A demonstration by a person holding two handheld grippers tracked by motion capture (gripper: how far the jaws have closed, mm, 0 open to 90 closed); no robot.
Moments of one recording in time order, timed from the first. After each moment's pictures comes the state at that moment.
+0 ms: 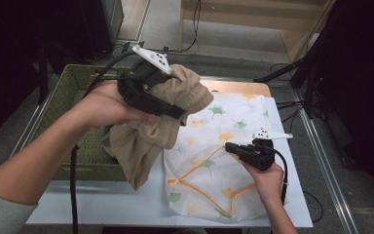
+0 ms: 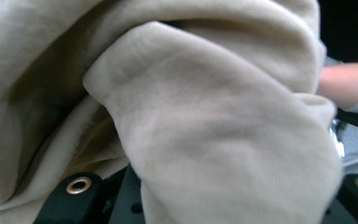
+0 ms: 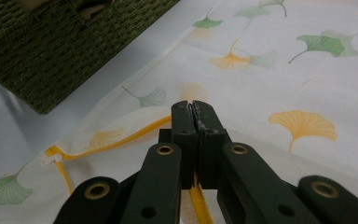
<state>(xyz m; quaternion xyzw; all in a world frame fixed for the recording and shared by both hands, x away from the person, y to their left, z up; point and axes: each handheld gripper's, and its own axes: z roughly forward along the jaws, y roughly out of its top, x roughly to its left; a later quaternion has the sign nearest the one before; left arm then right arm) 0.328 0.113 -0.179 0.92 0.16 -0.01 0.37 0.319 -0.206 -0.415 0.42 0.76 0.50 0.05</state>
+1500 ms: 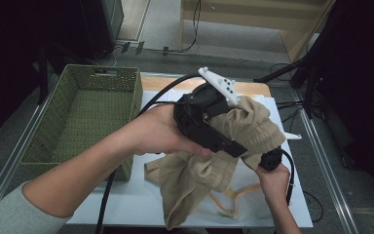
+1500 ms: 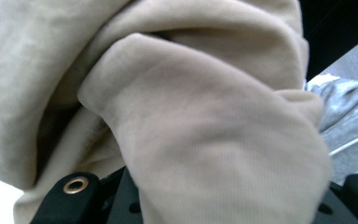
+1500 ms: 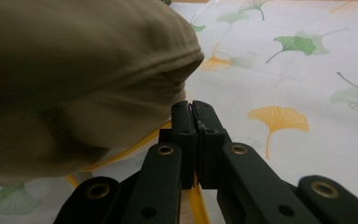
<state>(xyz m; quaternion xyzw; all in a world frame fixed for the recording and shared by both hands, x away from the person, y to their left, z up) 0.279 0.036 -0.172 0.91 0.08 -0.11 0.40 0.318 -0.223 -0.414 0.44 0.74 0.51 0.06</state>
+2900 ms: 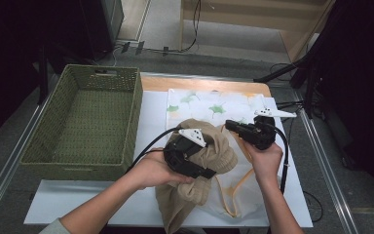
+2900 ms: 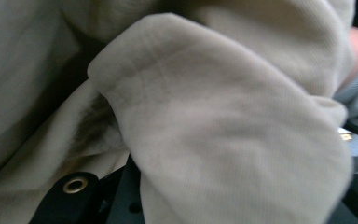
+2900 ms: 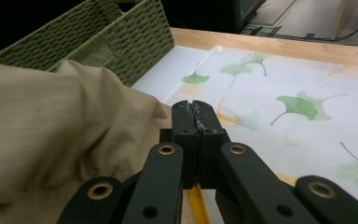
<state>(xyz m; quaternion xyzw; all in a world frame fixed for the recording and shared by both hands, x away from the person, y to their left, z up) 0.292 0.052 -0.342 0.89 0.19 -0.11 0.40 0.352 -0.197 -0.371 0.43 0.73 0.53 0.08</state>
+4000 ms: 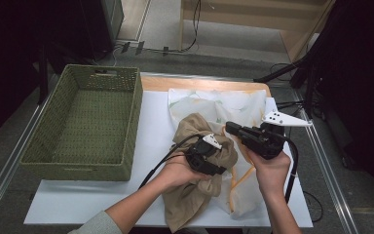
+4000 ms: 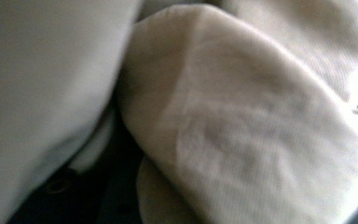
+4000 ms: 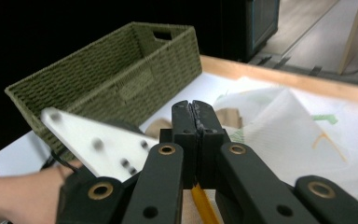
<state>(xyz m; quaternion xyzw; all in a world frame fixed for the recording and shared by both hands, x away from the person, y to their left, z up) 0.324 0.006 -0.419 0.89 0.24 -0.07 0.38 0.304 -0.189 -0.330 0.39 0.72 0.56 0.10</state>
